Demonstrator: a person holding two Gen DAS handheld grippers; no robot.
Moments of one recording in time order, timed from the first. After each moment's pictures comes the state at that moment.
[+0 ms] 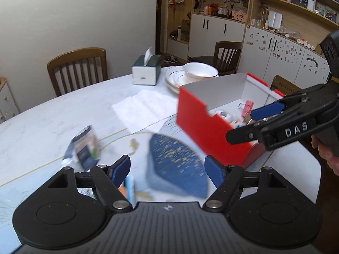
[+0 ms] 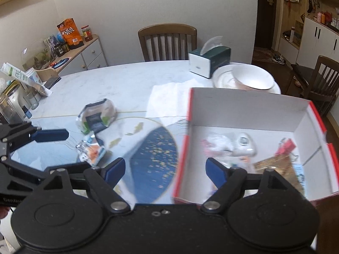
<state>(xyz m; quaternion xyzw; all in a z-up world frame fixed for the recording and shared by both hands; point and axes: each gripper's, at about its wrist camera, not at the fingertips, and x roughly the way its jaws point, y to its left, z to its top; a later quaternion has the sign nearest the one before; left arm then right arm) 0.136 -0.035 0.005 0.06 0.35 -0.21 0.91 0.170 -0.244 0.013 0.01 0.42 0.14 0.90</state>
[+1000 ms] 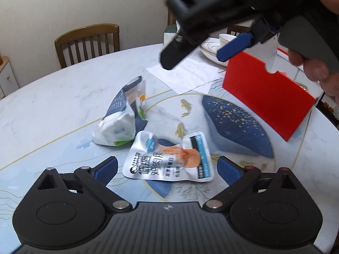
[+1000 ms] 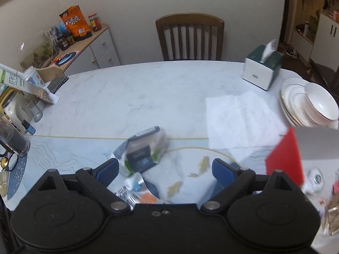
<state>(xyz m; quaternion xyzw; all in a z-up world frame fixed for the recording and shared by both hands) 0.177 0.062 -0.072 0.06 0.38 -0.21 0.90 0.269 -0.087 0.002 0.01 0.45 0.15 0.88</state>
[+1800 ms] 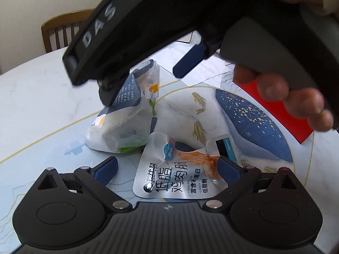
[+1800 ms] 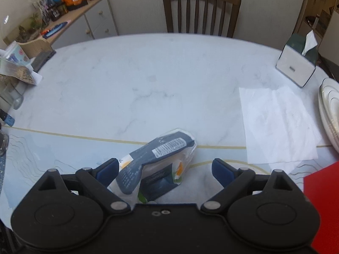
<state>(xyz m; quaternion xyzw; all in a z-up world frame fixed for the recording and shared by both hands) 0.234 0.078 -0.106 0.04 0.41 -0.25 0.88 0.338 -0.014 -0.061 -0.03 0.52 0.14 0.84</state>
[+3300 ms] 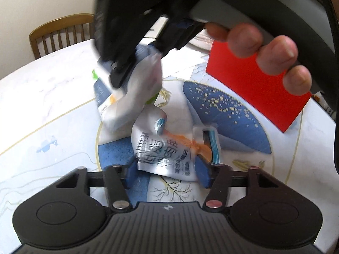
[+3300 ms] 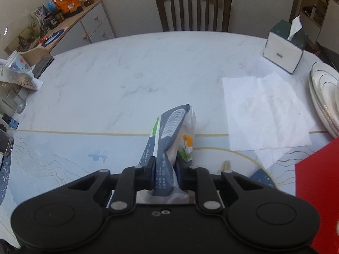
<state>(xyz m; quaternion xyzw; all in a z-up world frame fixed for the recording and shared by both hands) 0.204 0.032 -0.103 0.05 0.41 -0.26 0.87 0.327 -0.060 -0.047 0.00 0.52 0.14 0.84</state>
